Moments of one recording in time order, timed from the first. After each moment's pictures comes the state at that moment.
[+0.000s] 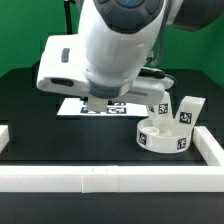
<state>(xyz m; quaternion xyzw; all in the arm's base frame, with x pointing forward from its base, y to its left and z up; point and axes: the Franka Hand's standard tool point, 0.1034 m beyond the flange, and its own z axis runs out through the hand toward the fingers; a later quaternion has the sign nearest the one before) 0.520 -0.040 0.073 0.91 -0.02 -0.41 0.07</state>
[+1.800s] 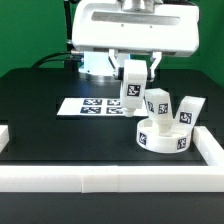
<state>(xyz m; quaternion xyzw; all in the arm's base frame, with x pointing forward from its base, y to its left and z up) 0.558 0.021 0.129 0.97 0.01 0.24 0.03</state>
